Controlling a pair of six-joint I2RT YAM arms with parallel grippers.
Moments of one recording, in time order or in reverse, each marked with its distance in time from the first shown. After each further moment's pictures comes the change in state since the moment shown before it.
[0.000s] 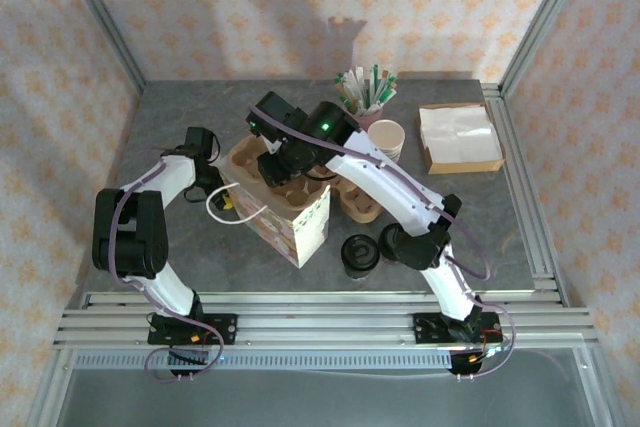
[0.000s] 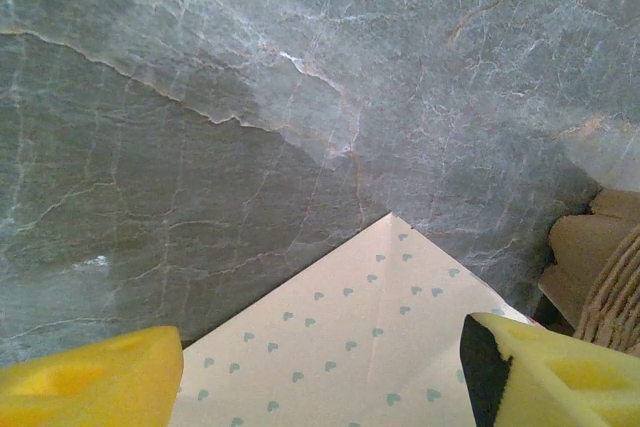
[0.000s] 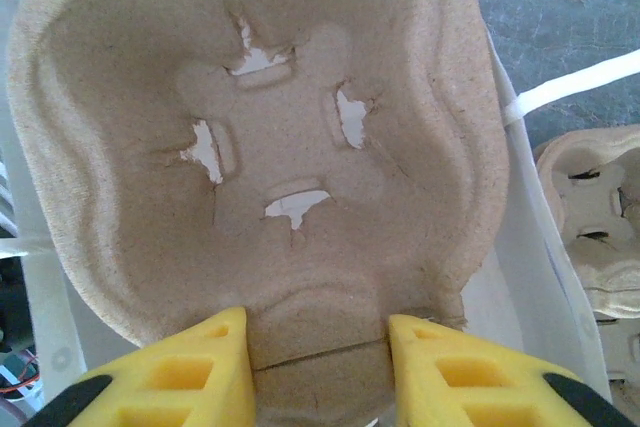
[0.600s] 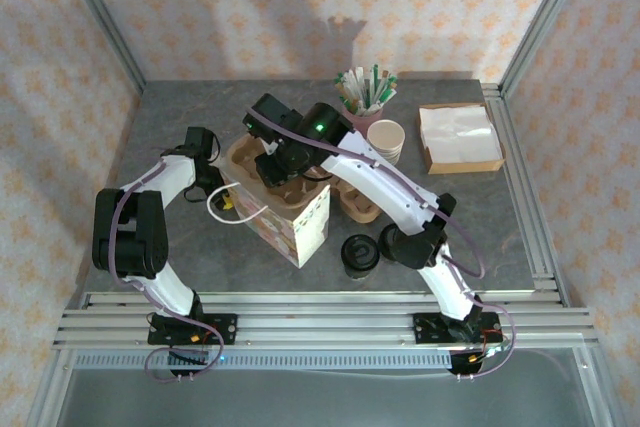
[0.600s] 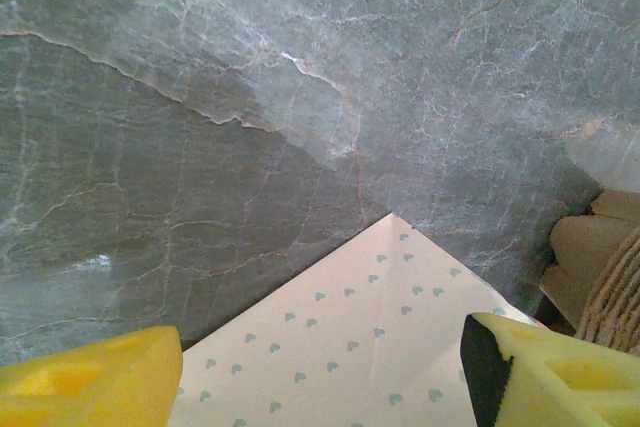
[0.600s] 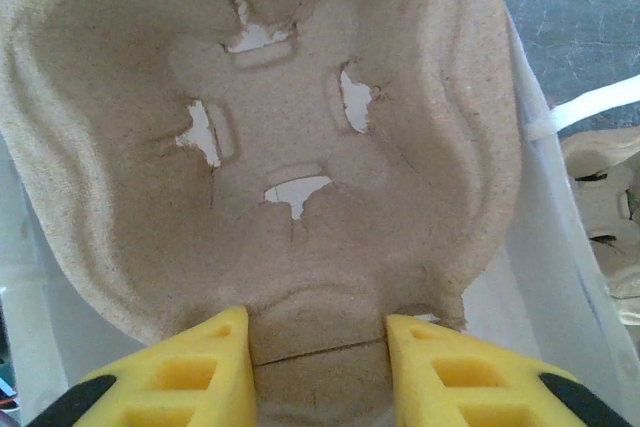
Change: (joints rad) left arm 0.000 0.000 0.002 -0.003 -0.003 0.001; right arm 0.000 0.030 0.005 0.009 0.003 0.011
